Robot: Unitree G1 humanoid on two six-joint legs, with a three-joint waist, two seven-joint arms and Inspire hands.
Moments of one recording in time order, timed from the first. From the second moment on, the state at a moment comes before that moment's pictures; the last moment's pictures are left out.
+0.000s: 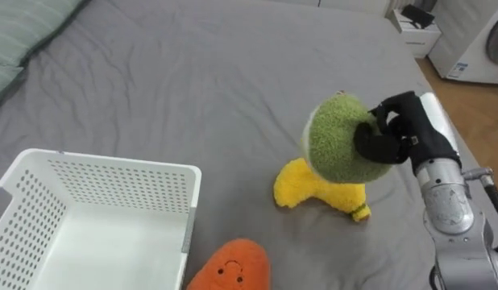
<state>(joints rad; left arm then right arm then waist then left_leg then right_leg) 0.24 0.18 0.14 0.98 0.26 0.18 0.21 -0.06 -0.29 -0.04 -0.06 -0.44 0.17 0.04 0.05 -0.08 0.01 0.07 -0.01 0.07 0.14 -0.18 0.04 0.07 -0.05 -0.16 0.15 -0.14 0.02</state>
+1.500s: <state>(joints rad) 0.11 0.15 0.06 1.01 0.27 0.15 0.23 -0.26 -0.18 0.42 -0.09 -0.59 0.24 0.25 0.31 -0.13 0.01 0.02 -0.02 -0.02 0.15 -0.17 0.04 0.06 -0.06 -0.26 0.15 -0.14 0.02</state>
